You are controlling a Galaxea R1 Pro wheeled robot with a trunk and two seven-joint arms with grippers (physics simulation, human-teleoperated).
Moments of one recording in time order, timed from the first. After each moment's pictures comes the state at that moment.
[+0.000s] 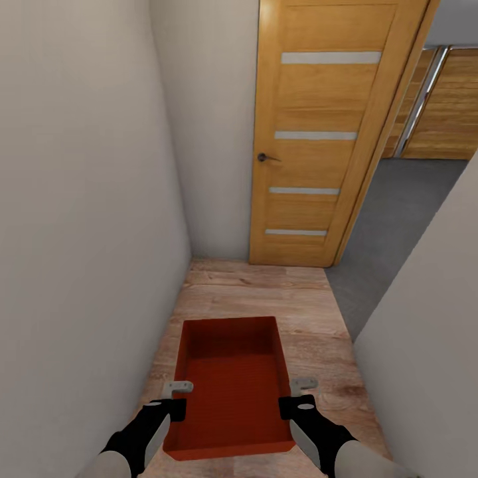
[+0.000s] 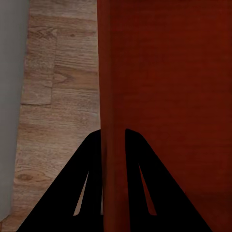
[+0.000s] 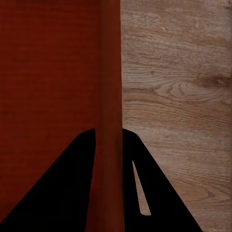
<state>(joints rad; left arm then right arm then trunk) -0.55 -0.08 0.00 -0.42 0.01 0.27 0.11 -0.63 0.09 0.56 -0.28 -0.45 0.11 -0.29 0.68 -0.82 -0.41</state>
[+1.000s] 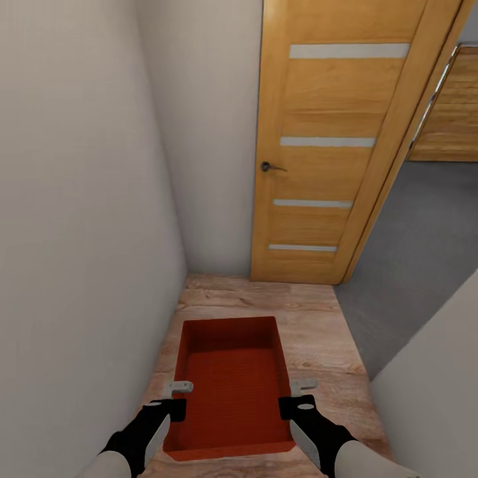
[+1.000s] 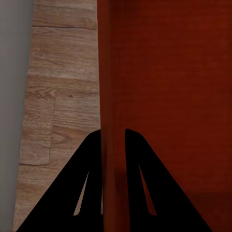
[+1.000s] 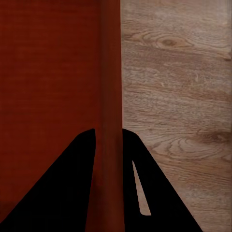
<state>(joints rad) -0.55 -0.08 0.00 -0.42 0.01 0.27 0.11 -0.63 0.09 0.56 -0.28 -0.46 0.11 -0.29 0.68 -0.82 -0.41</state>
